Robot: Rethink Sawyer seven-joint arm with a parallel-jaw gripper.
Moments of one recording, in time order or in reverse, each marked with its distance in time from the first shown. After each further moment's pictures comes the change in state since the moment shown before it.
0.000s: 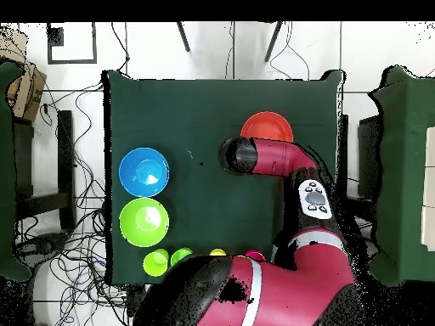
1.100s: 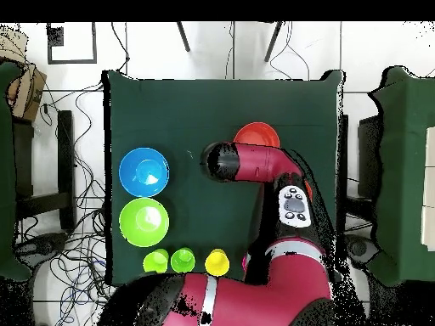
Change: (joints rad) arm 0.102 -0.062 -0.075 0.080 0.070 0.000 0.118
